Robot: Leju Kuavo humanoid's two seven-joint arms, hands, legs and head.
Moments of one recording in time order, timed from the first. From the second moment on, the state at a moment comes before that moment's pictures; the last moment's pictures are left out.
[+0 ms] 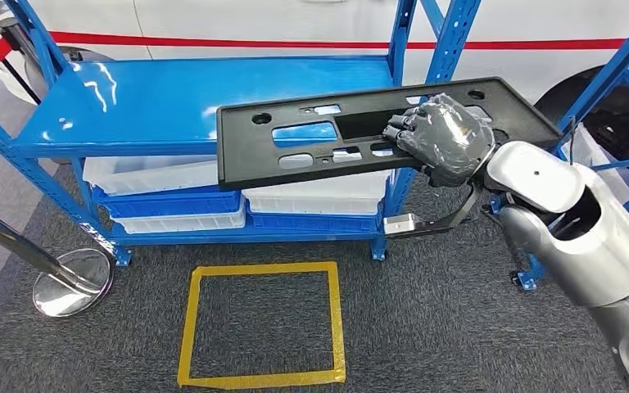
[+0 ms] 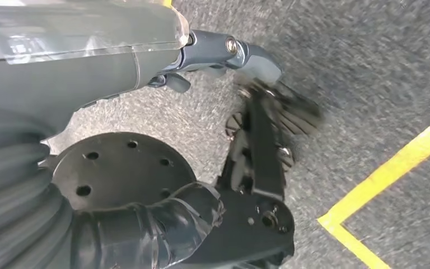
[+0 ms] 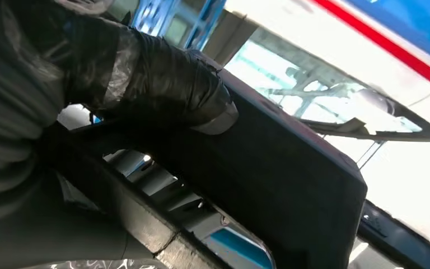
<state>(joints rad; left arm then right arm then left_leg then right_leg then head) -0.05 -0.15 0.68 -0.19 -0.27 0.01 -0.24 -0.84 -0.62 0.69 -1.75 1.09 0.16 -0.25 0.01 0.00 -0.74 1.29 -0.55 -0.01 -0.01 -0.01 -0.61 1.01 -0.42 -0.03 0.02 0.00</state>
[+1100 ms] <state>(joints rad) -0.06 -0.15 0.73 -0.19 -0.30 0.01 -0.24 -1.00 -0.70 0.86 -1.77 1.00 0.16 -0.20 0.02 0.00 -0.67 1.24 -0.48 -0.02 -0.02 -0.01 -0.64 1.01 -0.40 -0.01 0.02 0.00</state>
